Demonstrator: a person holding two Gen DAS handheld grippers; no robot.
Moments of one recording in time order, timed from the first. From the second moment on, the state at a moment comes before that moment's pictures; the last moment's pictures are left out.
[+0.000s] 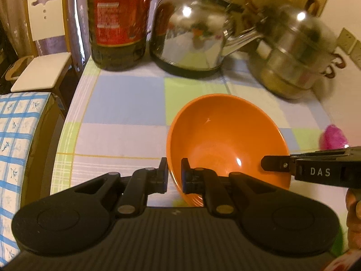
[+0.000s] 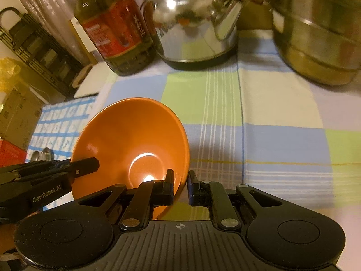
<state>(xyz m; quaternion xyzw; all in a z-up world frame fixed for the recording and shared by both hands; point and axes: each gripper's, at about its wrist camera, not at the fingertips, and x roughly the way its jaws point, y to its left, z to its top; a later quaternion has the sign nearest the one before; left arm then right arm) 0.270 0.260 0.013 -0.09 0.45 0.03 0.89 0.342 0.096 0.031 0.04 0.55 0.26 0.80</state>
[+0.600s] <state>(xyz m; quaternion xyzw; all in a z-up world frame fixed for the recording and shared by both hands) 0.114 0.163 0.103 -0.08 0.40 0.00 0.91 0.188 0.000 0.138 0.05 0.50 0.26 0.82</state>
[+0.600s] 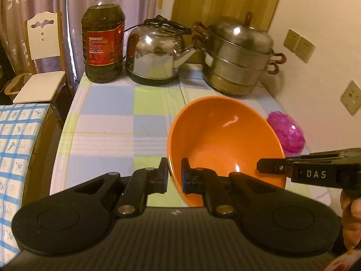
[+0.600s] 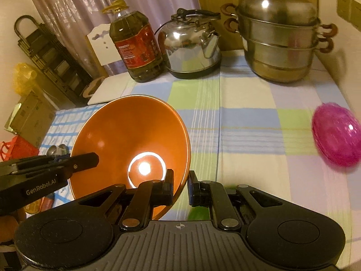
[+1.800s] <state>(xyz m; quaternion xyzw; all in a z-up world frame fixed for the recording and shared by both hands) -0.030 0.031 0.063 -0.08 0.43 -0.04 0.90 0.022 -0.140 0.115 0.05 0.51 0.22 0.83</state>
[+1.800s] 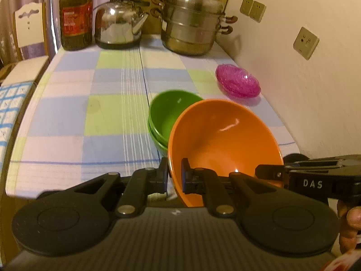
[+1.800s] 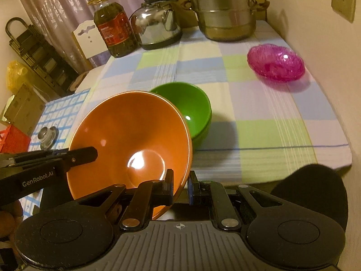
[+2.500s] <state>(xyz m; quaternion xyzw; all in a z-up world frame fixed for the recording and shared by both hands) -0.035 0.021 0.048 -0.09 0.44 -0.04 0.89 0.013 -0.151 0.104 0.05 0.53 0.21 0.82</state>
